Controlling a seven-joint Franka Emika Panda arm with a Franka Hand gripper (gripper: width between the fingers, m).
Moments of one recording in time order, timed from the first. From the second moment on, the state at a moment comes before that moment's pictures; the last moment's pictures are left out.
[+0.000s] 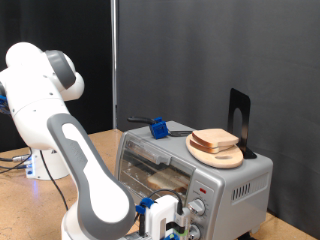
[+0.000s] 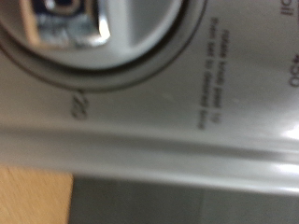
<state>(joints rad) -0.56 1.09 0.46 -1.40 1.02 1.71 -0.16</state>
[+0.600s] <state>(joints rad) -0.56 1.10 0.47 -1.40 1.04 1.71 -0.28</state>
